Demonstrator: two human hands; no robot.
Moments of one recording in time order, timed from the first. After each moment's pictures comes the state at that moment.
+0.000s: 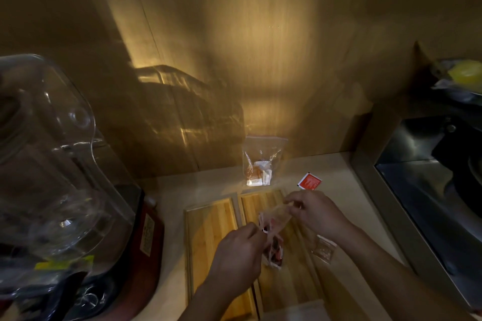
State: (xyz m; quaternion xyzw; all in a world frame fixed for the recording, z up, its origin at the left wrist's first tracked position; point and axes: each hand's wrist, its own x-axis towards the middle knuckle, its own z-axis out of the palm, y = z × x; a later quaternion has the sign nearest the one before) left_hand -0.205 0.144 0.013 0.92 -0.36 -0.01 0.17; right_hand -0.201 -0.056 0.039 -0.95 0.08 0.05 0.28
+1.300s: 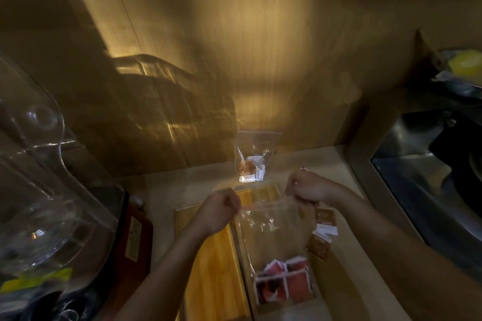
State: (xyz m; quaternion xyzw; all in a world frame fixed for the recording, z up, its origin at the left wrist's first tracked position) left_hand -0.109 0.136 0.017 0.88 -0.15 -0.23 0.38; right_hand -0.150 -0.087 0.044 -0.88 0.15 0.22 0.40
